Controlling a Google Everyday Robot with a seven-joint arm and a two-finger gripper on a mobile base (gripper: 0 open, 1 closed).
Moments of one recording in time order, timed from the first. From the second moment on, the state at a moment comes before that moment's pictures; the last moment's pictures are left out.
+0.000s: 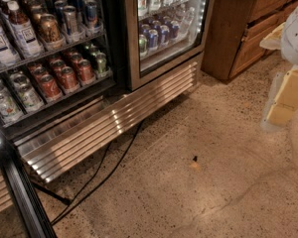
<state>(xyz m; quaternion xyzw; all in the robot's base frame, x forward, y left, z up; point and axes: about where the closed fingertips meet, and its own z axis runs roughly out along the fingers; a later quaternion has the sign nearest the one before) 0.439 -0.216 0.977 -0.60 0.78 -0.04 0.16</state>
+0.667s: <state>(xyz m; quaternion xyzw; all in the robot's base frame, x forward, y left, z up) 0.439 -0.216 0.977 -0.60 0.78 -0.04 0.16</state>
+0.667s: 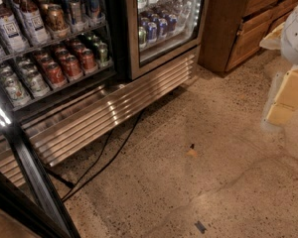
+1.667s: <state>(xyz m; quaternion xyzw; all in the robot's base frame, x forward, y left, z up) 0.439 -0.216 0.977 -0.60 0.78 -0.04 0.16</state>
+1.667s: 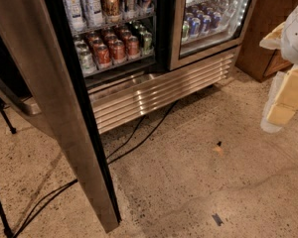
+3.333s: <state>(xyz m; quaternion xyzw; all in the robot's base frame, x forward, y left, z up) 0.439 -0.216 0.977 -0.60 0.78 -0.04 0.16</state>
